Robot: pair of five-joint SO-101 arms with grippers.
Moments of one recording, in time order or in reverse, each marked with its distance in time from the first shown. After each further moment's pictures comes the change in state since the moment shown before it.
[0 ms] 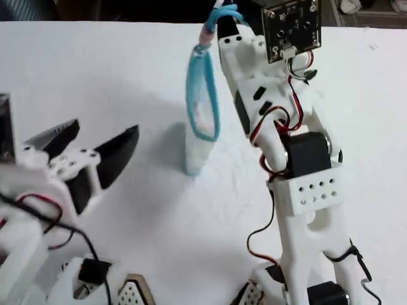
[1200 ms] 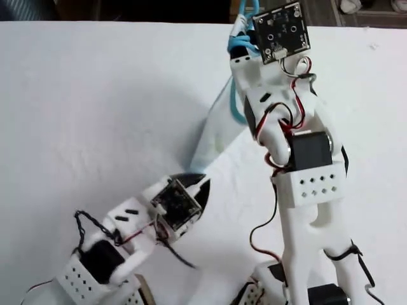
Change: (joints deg) left arm 33.9 -39.8 98.9 -61.2 -17.8; right arm 4.5 -0.5 7.6 7.5 5.5
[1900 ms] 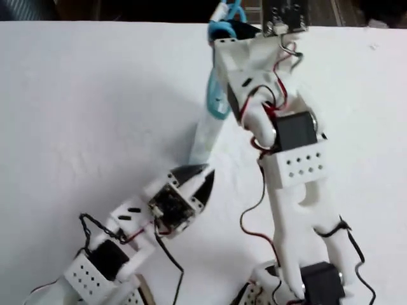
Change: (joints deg) left arm -2.3 -0.1 6.9 -15.3 -0.4; right arm -4.7 10.3 -12.4 3.1 -17.1
